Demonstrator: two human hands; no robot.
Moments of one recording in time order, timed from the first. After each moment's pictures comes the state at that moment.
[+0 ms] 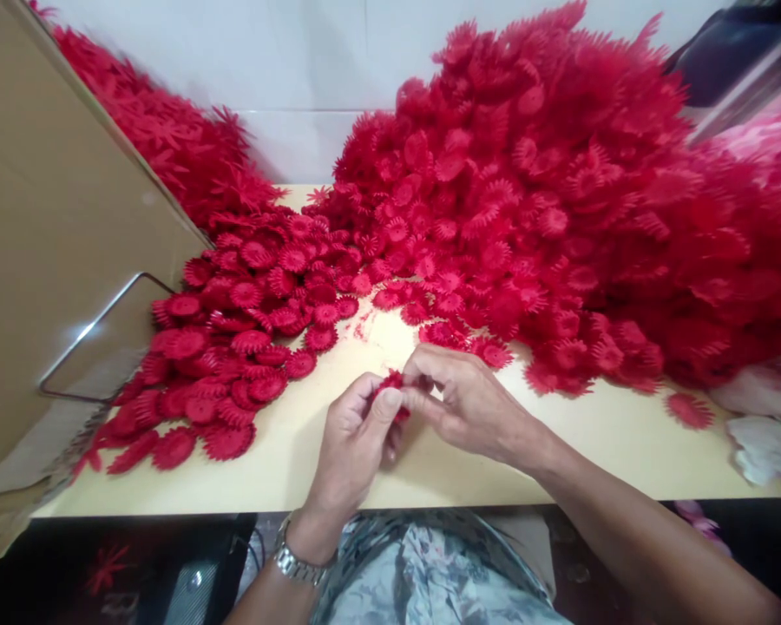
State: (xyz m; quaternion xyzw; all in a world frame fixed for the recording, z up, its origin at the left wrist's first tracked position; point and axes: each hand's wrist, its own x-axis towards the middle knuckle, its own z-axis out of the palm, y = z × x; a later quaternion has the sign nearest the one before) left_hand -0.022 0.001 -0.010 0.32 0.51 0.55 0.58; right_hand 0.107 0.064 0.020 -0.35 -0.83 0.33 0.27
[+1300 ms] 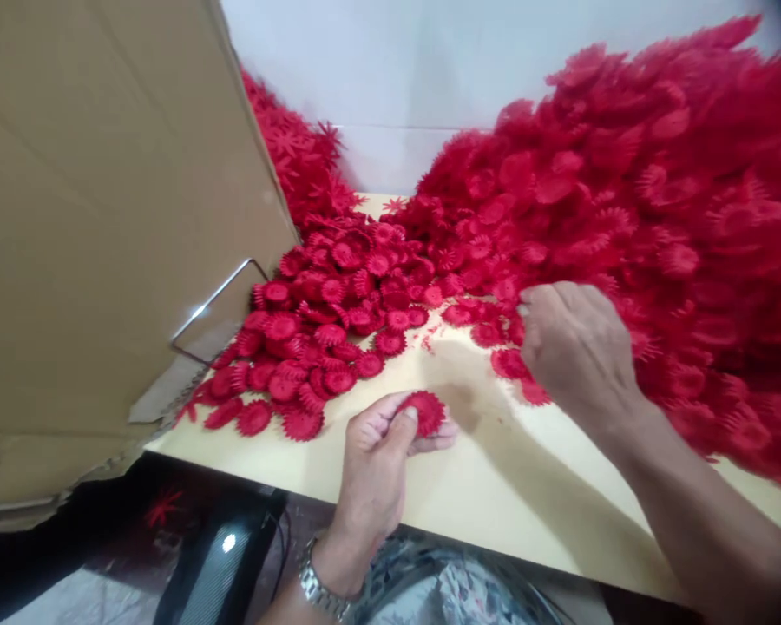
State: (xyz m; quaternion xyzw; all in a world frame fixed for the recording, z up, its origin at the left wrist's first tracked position) left_hand -0.048 -0.011 -0.002 0.14 0.50 0.65 0.56; right_hand 0.107 0.125 0.018 -0.45 -0.84 -0.22 0.23
